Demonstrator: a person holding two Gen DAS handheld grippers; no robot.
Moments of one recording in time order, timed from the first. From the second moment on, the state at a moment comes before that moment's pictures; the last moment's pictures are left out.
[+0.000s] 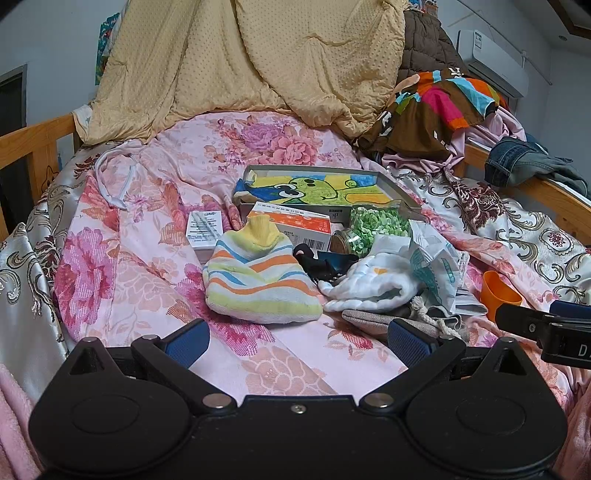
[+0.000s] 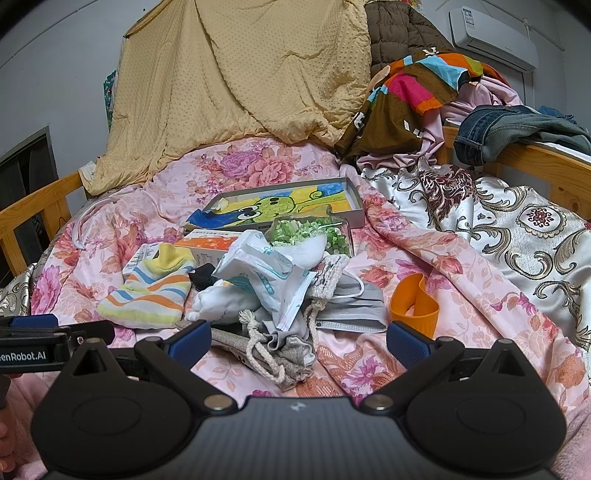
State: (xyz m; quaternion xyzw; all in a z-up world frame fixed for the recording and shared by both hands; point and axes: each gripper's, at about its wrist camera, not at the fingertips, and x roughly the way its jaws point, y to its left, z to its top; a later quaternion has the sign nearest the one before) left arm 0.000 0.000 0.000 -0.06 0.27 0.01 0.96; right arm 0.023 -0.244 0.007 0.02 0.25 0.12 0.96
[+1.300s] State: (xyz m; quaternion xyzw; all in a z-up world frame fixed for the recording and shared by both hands) left arm 0.072 0.030 0.015 0.02 0.31 -0.01 0.95; right arm 0.095 -0.228 0.016 -0.03 0.23 0.21 0.95
